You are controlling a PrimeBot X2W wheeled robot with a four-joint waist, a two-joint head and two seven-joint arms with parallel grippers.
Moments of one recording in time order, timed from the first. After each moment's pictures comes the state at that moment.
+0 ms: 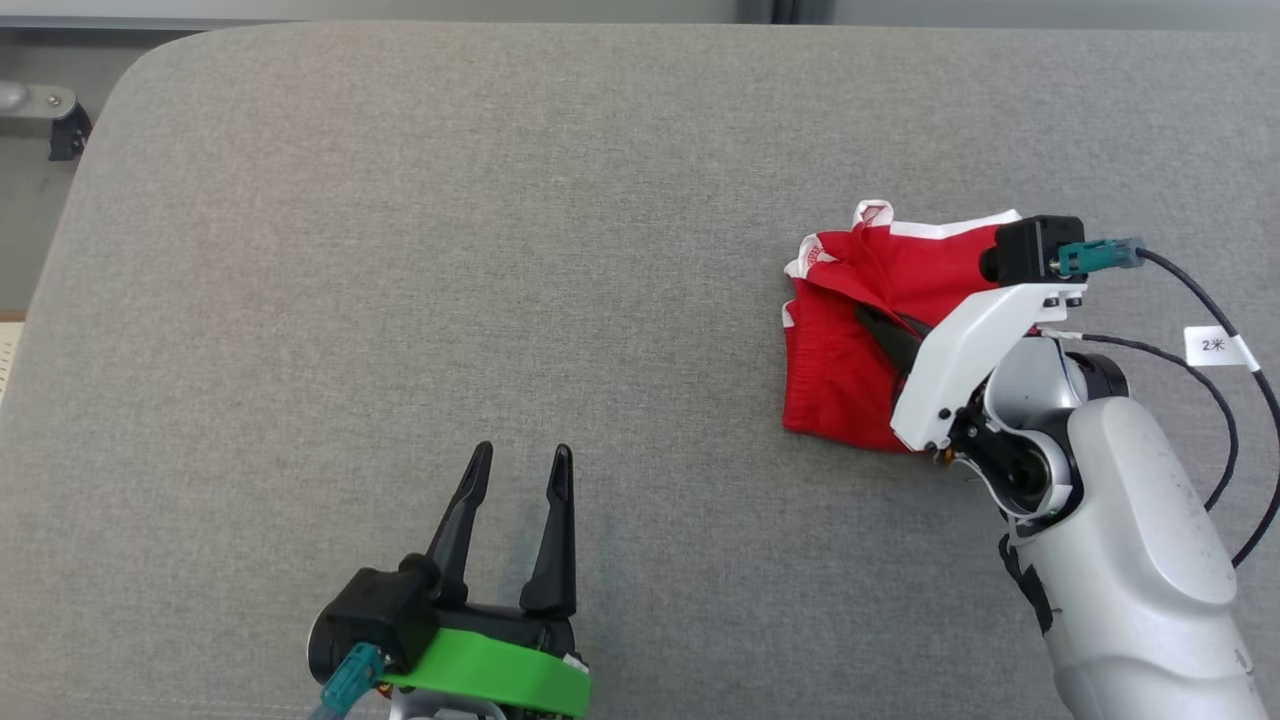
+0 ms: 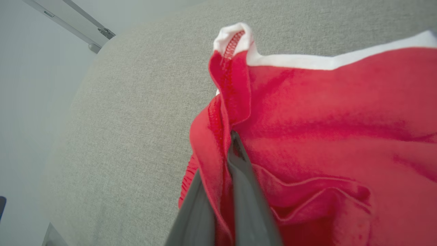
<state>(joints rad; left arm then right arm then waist) -0.03 0.05 -0.41 0.03 -0.42 0.05 -0.26 -0.48 -0.07 0.08 0.27 0.49 0.13 0.56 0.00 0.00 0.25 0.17</state>
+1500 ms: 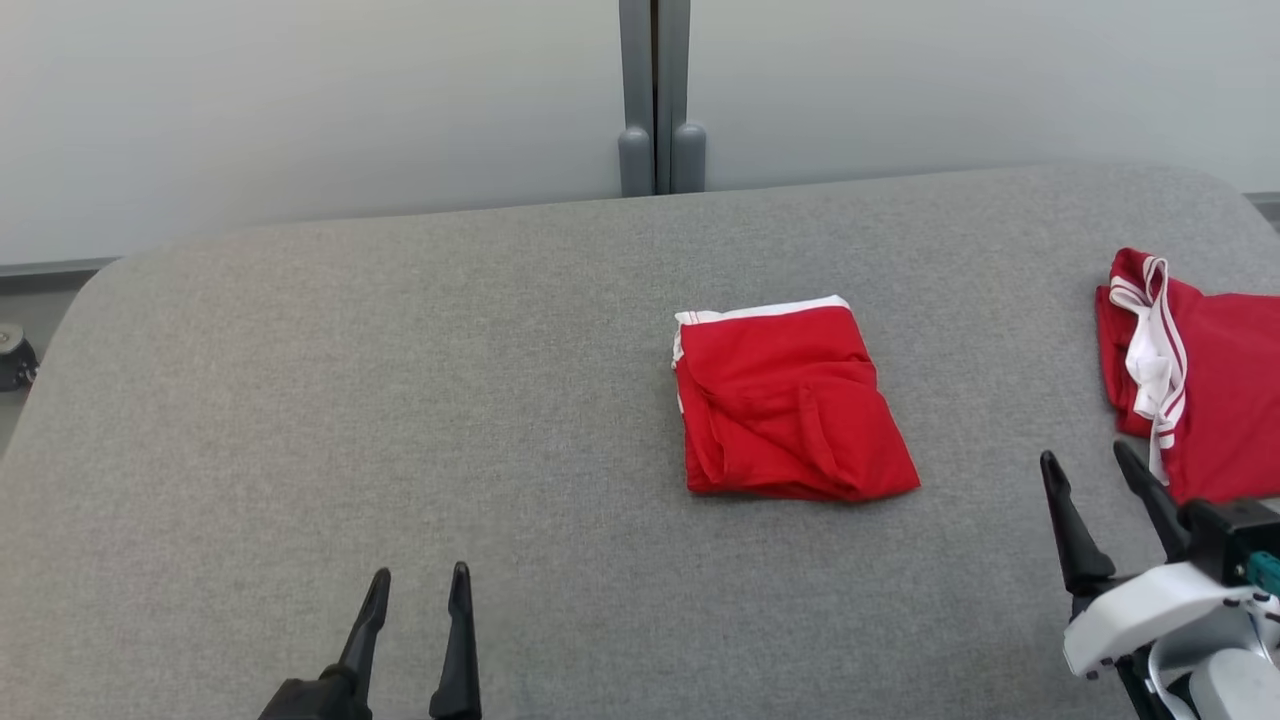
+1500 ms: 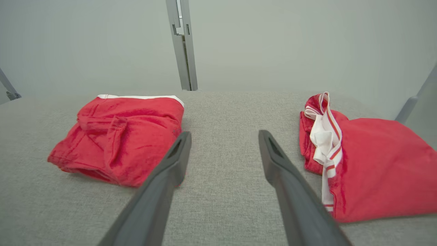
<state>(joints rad) 0.15 0.05 -0.23 0.09 -0.31 0.02 -0.26 -0.08 -0.32 0.10 0.33 0.35 0.13 -0.25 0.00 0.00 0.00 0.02</state>
